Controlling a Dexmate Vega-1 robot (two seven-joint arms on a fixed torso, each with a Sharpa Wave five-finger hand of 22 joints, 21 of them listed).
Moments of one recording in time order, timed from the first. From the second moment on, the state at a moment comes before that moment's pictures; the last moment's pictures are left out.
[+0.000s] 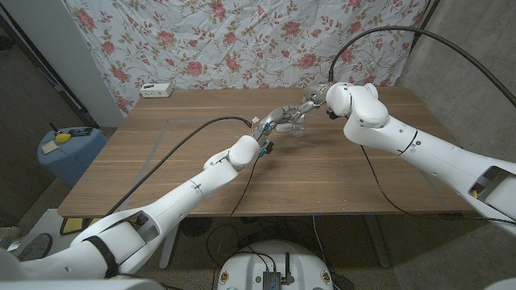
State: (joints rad) left arm 0.62 0.36 0.77 -1.40 0.04 -0.11 0.17; left_hand 1.10 0.00 0.48 -0.19 0.18 0.23 0.08 0.19 0.17 0.86 -0.03 0.19 0.20 0.85 -0.11 0.17 0.16 0.54 0.12 0.18 0.16; right arm -0.36 -0.74 -0.92 -2.01 -0.74 -0.78 0.66; right_hand 0.67 -0.02 0.30 -0.12 0.19 1.07 -0.04 0.34 0.21 0.43 0.05 0.22 0.20 0.38 -0.02 0.25 0.21 0.54 0.03 0.22 0.17
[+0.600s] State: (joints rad) left arm 0.62 0.36 0.77 -1.40 0.03 -0.11 0.17; left_hand 1.11 0.00 0.48 -0.19 0.18 0.23 0.08 0.19 0.17 0.86 -0.03 0.20 0.20 0.85 -0.11 0.17 0.16 0.54 0.12 0.18 0.16; right arm -0.40 -0.72 -0.92 -2.00 -0.79 -0.81 0.61; right_hand 0.64 -0.02 0.29 -0.12 0.19 1.22 -0.04 0.39 0.20 0.53 0.02 0.24 0.20 0.45 -0.05 0.27 0.21 0.59 0.00 0.23 0.18
